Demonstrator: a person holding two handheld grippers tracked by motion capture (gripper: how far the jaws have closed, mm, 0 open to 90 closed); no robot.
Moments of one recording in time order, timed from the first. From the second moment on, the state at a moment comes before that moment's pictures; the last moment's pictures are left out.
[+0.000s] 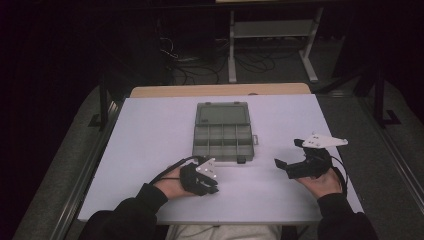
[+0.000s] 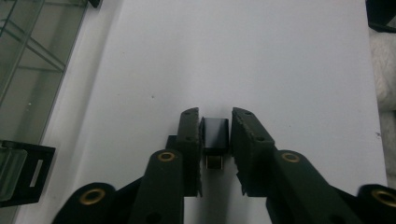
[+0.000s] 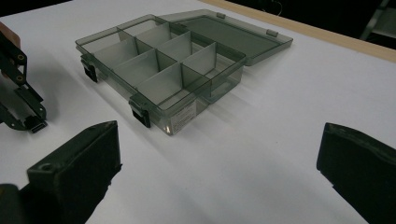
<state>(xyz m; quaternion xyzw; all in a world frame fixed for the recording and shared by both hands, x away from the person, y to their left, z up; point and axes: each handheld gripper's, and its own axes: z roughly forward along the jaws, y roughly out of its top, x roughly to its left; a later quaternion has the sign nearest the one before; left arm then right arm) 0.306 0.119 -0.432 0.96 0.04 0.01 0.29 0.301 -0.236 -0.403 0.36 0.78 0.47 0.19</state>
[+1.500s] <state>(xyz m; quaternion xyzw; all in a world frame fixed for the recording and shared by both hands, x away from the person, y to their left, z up) 0.330 0.127 -0.386 0.94 0.05 0.01 0.32 0.300 -0.236 -0.404 0.36 0.79 0.46 0.18</state>
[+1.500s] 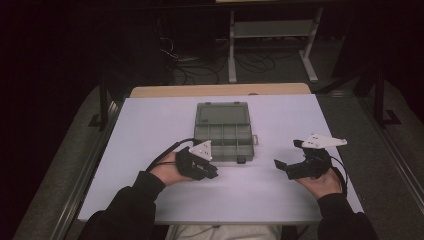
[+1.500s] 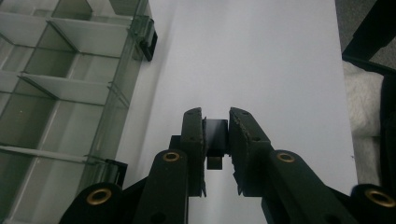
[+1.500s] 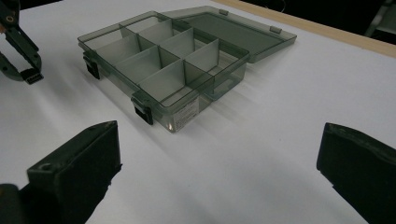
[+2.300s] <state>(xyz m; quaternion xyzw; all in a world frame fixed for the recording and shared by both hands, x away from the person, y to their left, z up) 0.356 0.129 -0.370 0.94 0.06 0.02 0.33 0.301 -0.235 -0.405 0.36 0.79 0.46 0.18</state>
